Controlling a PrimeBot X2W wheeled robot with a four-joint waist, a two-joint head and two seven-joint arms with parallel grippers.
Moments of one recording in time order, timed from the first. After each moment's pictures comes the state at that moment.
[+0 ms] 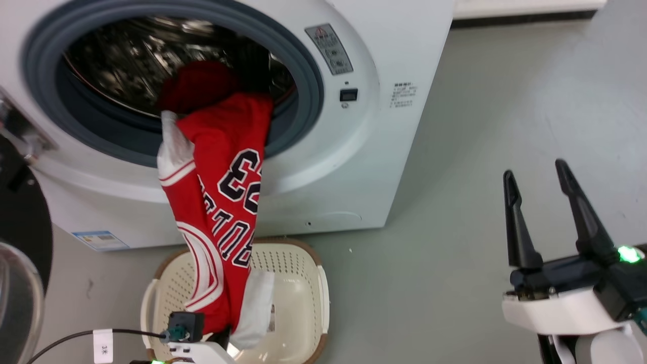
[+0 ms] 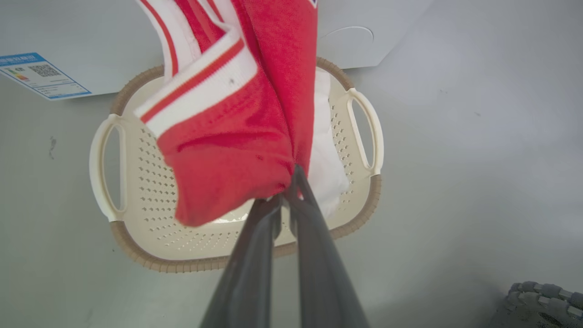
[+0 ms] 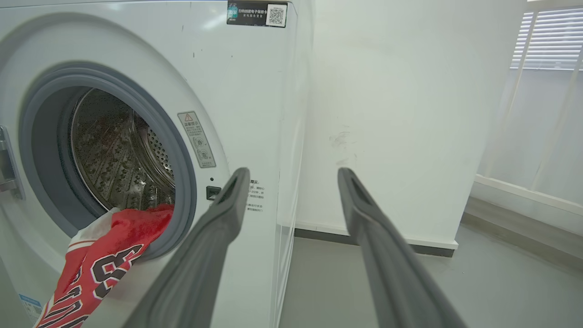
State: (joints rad) left arm -0.28 0.26 -0.60 0.88 -0.63 -0.04 -0.21; right arm -0.04 -0.05 0.04 -0.19 -0.01 0.13 -0.26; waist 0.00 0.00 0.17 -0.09
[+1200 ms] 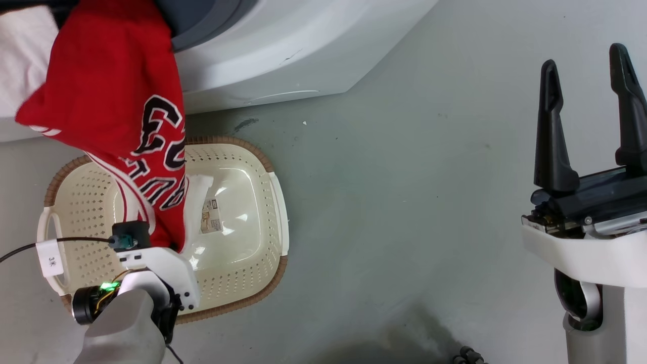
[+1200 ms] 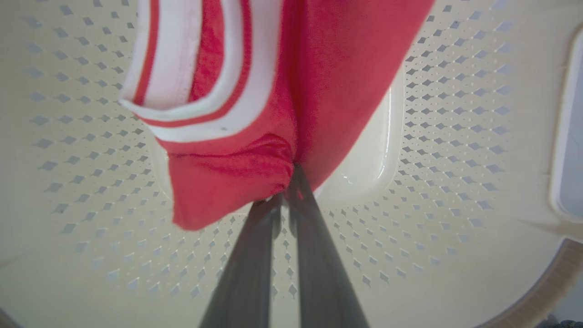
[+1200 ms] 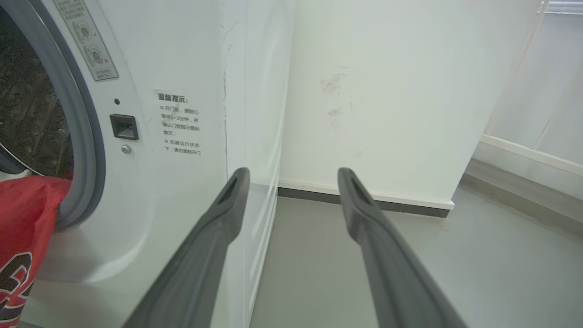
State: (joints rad) left arm -0.68 0.25 -0.52 1.28 -0.72 -0.02 -0.17; right arm -0.31 -0.05 0.05 -0.28 0.03 0.13 -0.26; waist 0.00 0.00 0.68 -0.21
